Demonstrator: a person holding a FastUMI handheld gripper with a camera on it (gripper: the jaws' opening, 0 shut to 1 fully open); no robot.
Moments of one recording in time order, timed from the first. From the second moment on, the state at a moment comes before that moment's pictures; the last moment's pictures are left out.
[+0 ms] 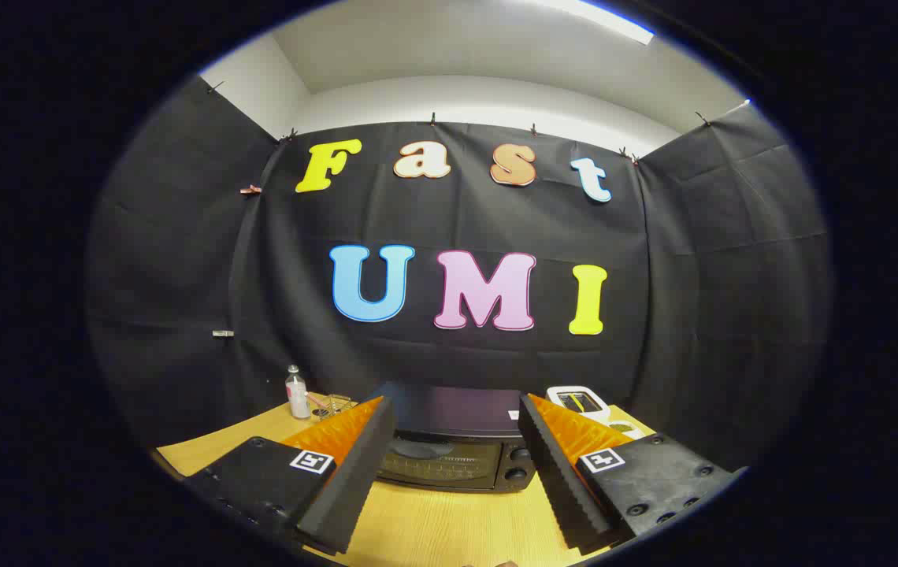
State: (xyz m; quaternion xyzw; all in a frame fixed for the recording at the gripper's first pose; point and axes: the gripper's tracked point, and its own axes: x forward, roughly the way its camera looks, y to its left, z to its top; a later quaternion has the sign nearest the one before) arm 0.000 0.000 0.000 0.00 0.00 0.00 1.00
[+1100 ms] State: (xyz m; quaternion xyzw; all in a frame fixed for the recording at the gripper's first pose) arm 0.023 0.005 -0.026 -0.03 0.03 0.02 1.00
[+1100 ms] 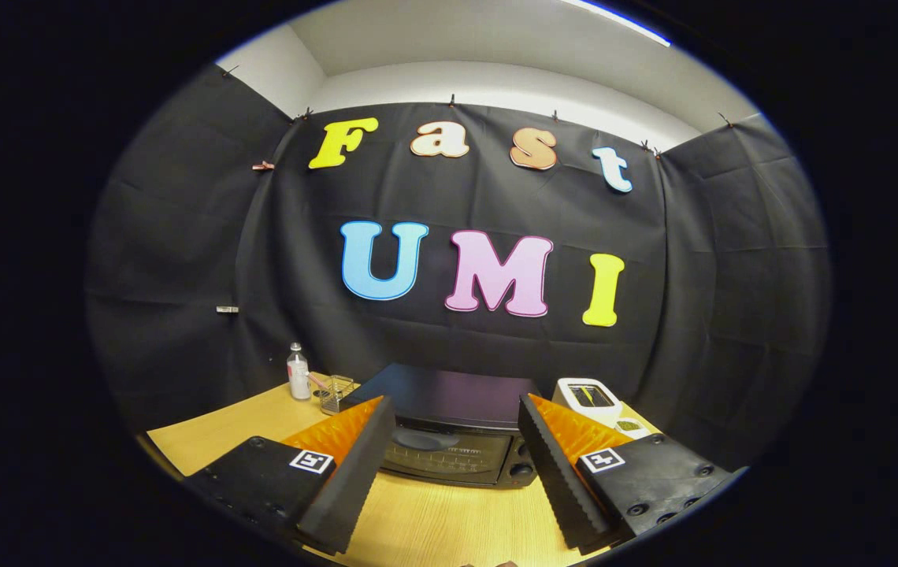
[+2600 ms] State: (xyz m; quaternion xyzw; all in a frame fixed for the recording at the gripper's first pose) arm 0.165 0.041 -0.183 0.04 0.25 -0.06 0.96
